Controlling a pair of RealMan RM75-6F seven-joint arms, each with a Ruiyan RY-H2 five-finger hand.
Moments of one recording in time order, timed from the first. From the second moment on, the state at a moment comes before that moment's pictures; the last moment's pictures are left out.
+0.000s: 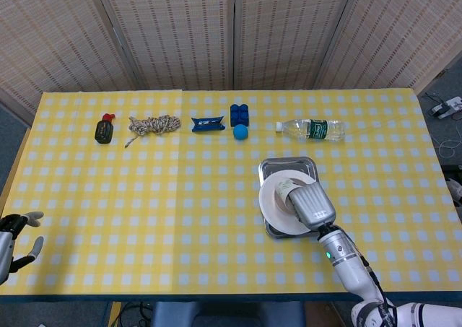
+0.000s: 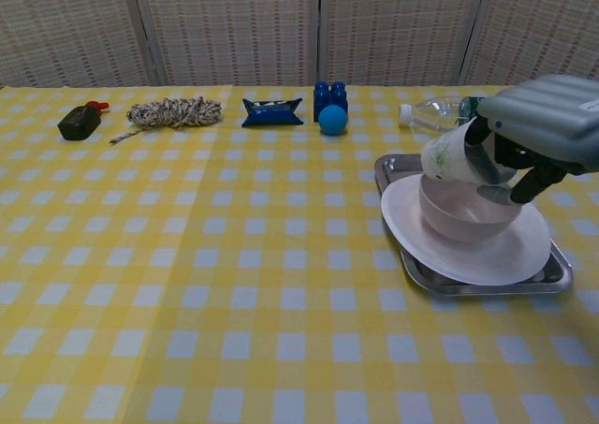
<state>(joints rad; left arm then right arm) -0.05 -1.08 -0.04 -1.59 1.55 1.58 -0.04 0.55 -1.39 0.12 -1.85 -1.14 1.15 -0.87</state>
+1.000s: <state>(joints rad) -0.02 -1.04 -0.07 -1.58 1.49 1.59 -0.12 0.83 -1.47 0.14 -1.89 -0.88 0.92 -0.80</state>
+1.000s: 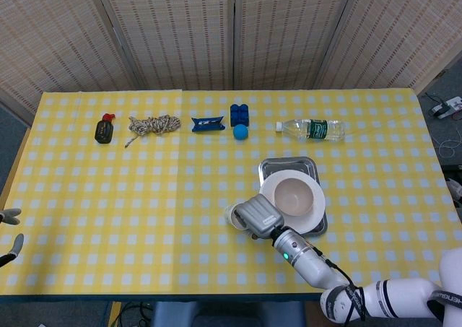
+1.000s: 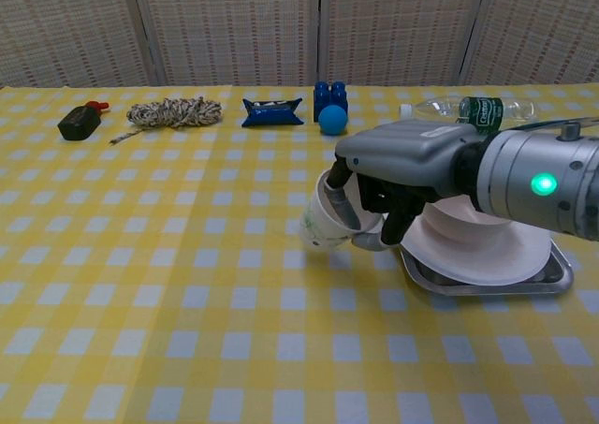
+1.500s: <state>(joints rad) -0.02 -1.04 -0.07 -1.58 1.49 1.58 -0.12 0.85 -1.44 0.10 -1.92 -0.90 0.99 -0.79</state>
